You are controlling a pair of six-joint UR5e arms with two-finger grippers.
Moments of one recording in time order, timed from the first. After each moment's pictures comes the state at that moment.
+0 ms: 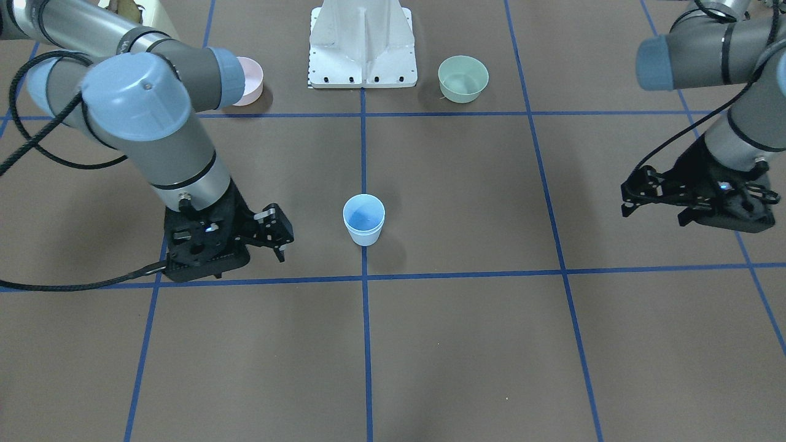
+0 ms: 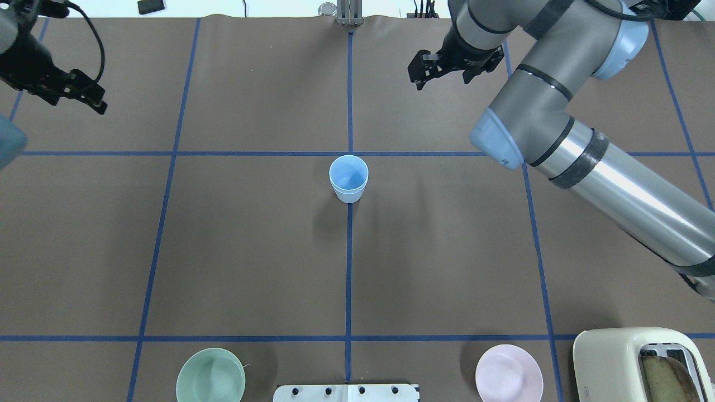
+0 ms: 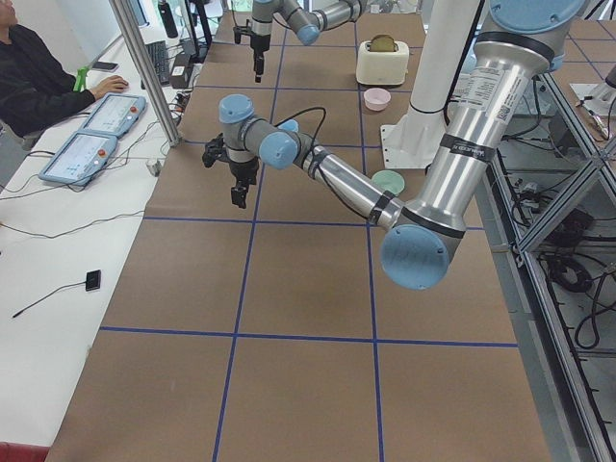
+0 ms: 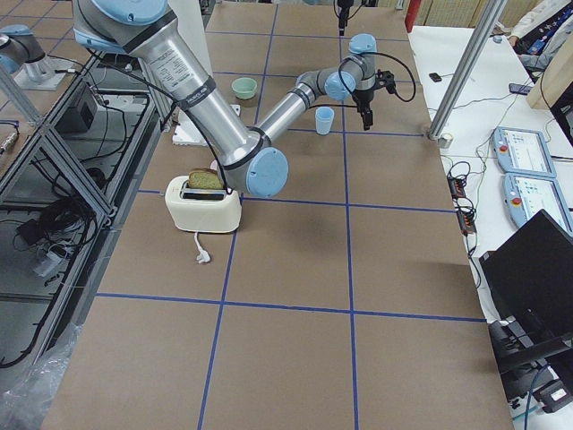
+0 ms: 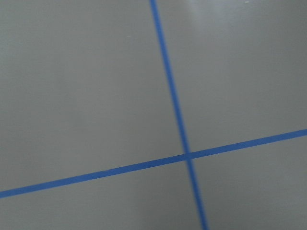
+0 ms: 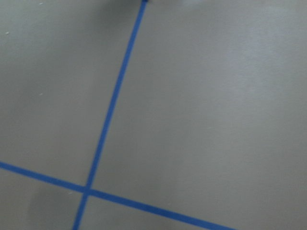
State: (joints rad) left arm -1.16 -1.90 -1.76 -1.54 -2.25 -0.39; right arm 0.92 -0.85 1.54 -1.49 2.07 0.76
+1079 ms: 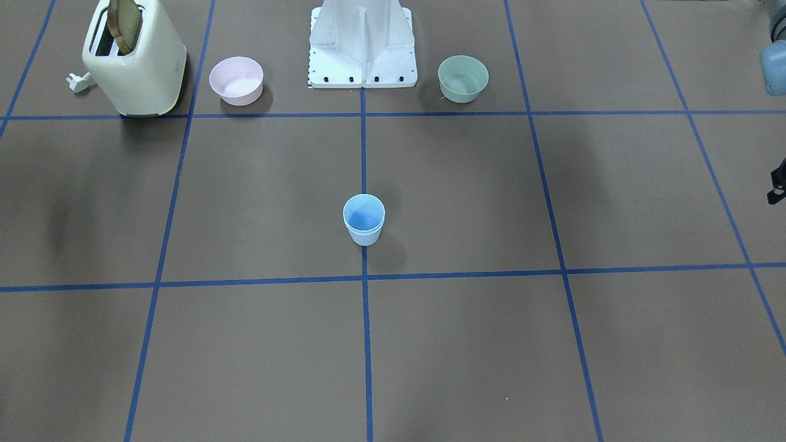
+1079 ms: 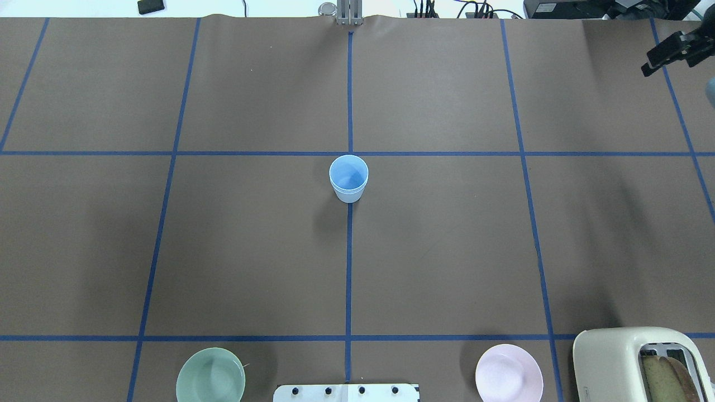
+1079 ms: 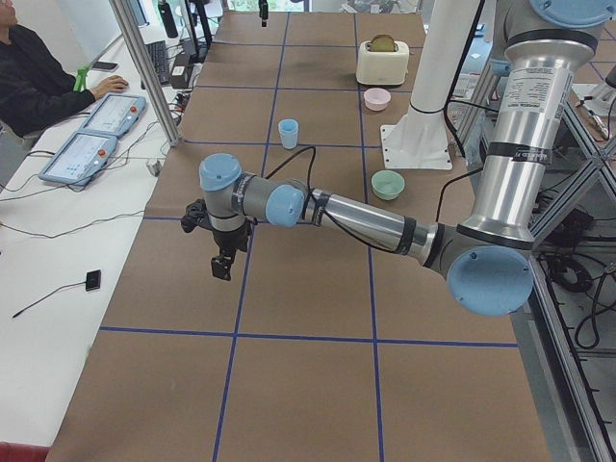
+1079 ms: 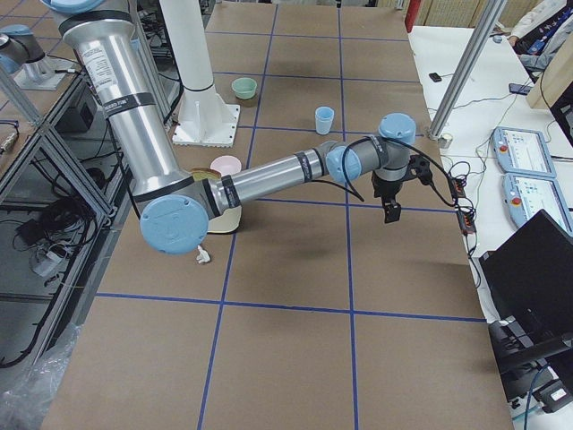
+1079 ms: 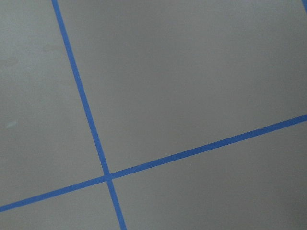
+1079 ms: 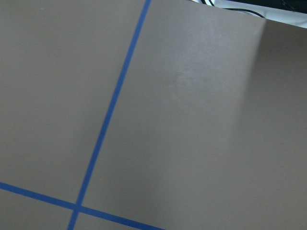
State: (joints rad) left arm -1.41 -1.73 -1.67 -1.55 -2.25 0.01; right arm 1.35 -1.25 1.56 -1.49 2.29 0.22
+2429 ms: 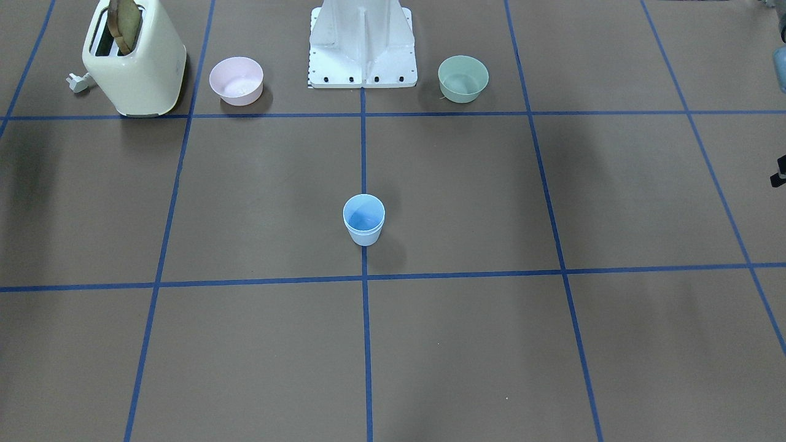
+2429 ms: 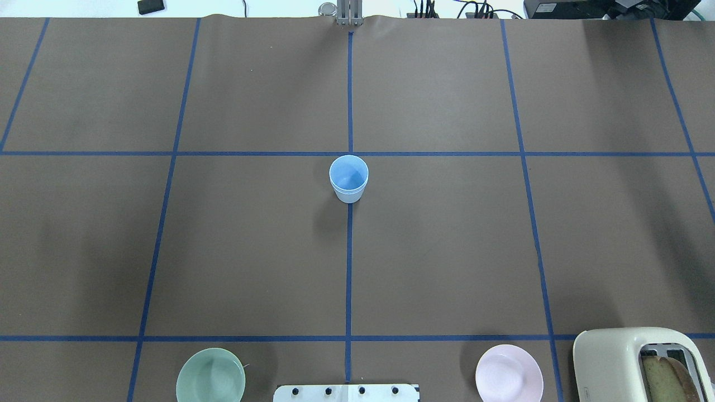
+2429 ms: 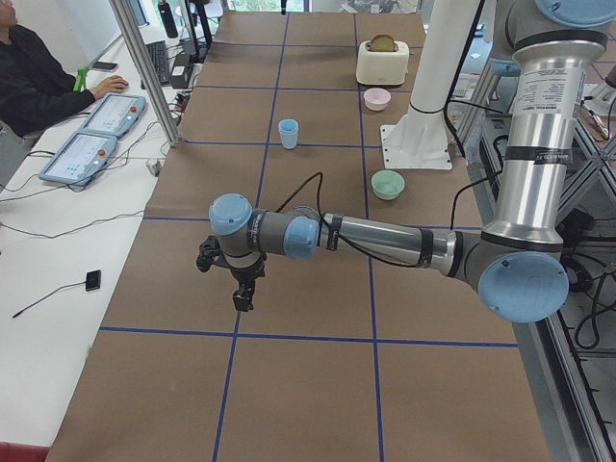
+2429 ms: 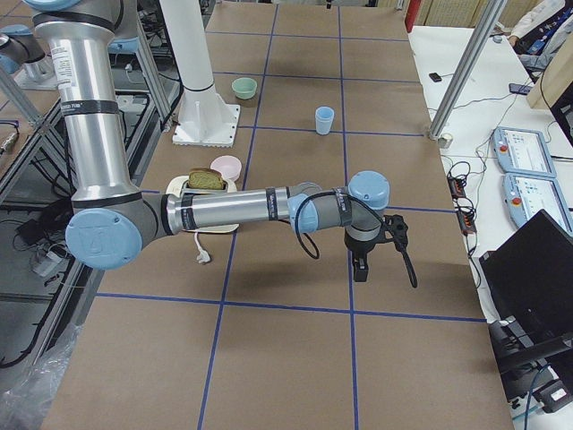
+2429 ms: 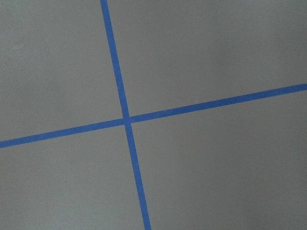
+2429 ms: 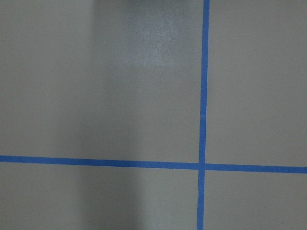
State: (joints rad) left arm -1.44 -1.65 -1.63 -1.56 -2.33 0.01; right arm 1.47 -1.44 1.58 -1.48 2.31 0.19
